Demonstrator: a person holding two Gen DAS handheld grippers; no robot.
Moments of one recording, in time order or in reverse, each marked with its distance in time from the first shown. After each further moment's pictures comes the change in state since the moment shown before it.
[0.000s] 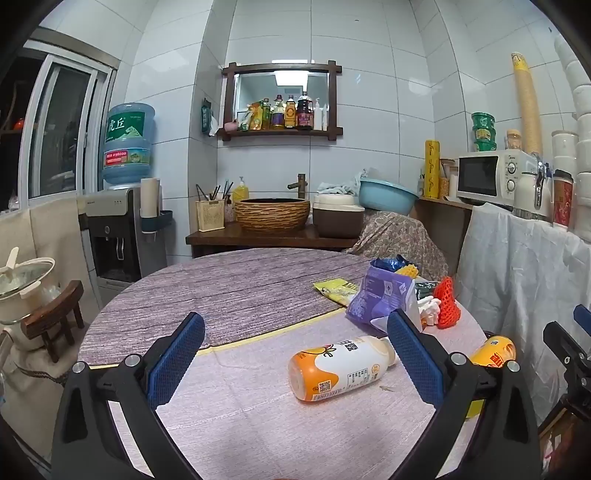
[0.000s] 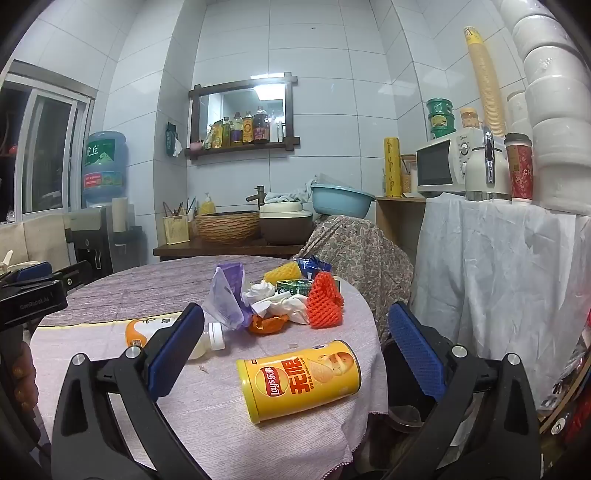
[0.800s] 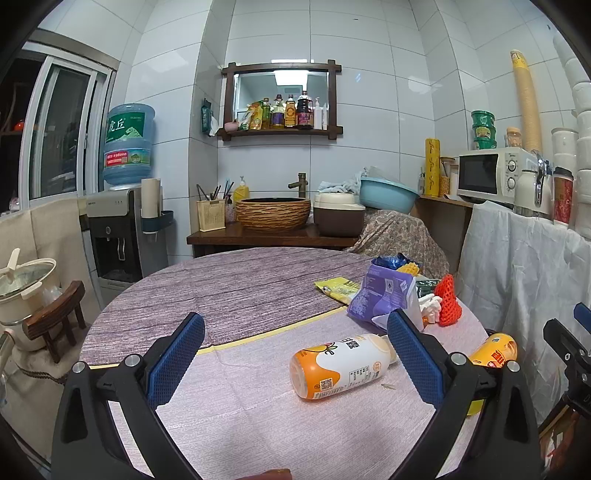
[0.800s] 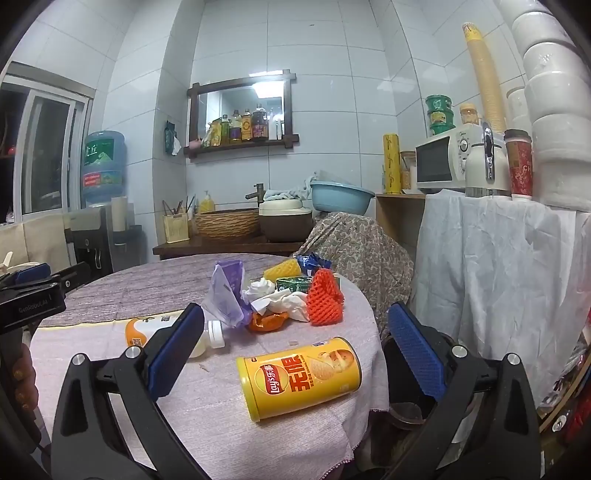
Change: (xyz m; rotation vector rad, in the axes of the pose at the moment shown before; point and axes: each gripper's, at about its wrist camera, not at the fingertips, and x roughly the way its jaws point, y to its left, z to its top) left arm -0.001 0.004 -0.005 0.018 0.000 0.011; right arm 0.004 -0.002 0.001 0.006 0.011 -0.003
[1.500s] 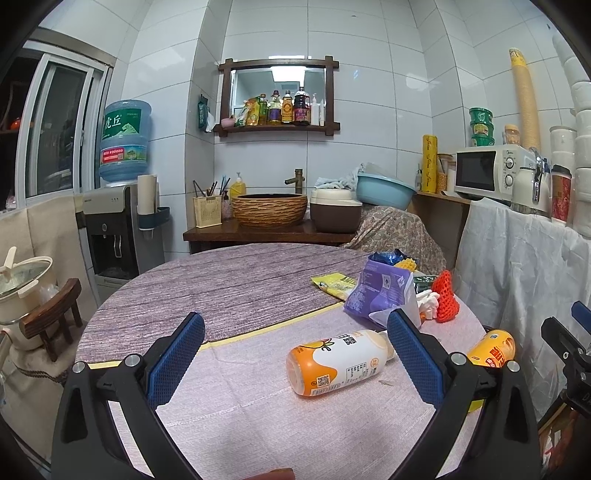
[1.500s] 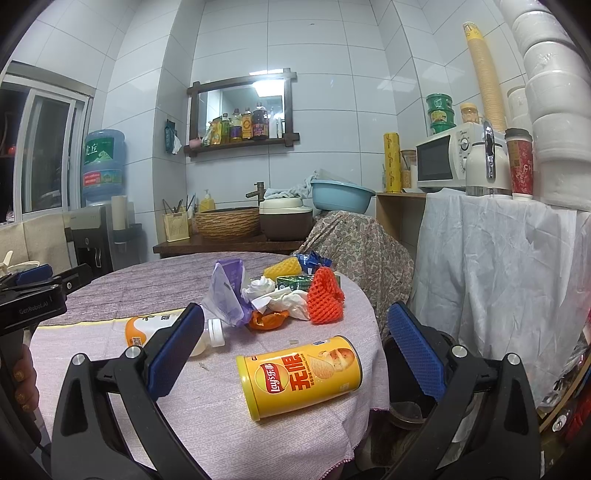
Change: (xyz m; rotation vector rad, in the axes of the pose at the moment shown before) left arm 0.004 -0.005 0.001 0.000 0.019 -0.013; right arm 0.000 0.001 -0.001 0.001 0.002 0.001
